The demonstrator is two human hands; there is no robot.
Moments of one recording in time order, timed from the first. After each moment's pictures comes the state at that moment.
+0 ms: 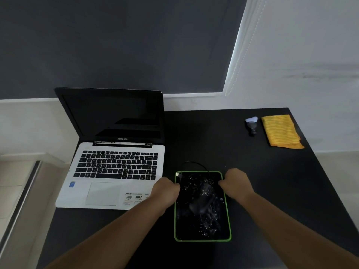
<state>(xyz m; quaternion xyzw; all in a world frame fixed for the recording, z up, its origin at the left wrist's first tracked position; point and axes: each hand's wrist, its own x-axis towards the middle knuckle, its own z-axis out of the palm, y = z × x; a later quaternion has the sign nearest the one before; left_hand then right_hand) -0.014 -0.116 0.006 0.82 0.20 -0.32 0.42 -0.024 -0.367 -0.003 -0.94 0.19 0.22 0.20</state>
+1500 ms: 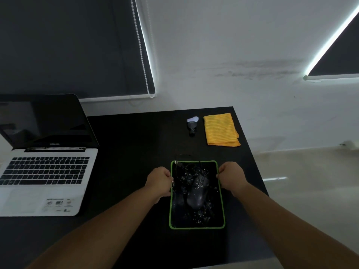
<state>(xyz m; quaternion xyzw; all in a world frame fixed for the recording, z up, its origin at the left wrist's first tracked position) -0.025 -0.363 -0.007 0.79 0.20 -0.30 0.49 -0.053 -0.613 -0.002 -0.89 0.27 0.15 0.33</state>
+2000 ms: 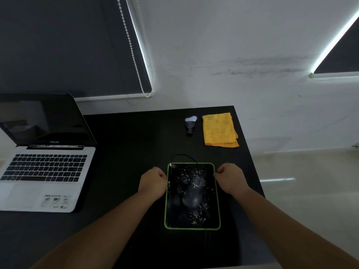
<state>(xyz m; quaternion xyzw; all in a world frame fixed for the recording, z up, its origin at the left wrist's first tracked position) -0.032 -0.371 0.001 0.92 0.12 -0.21 0.32 -0.057 -0.635 -0.001 -0.91 0.22 0.15 0.31</state>
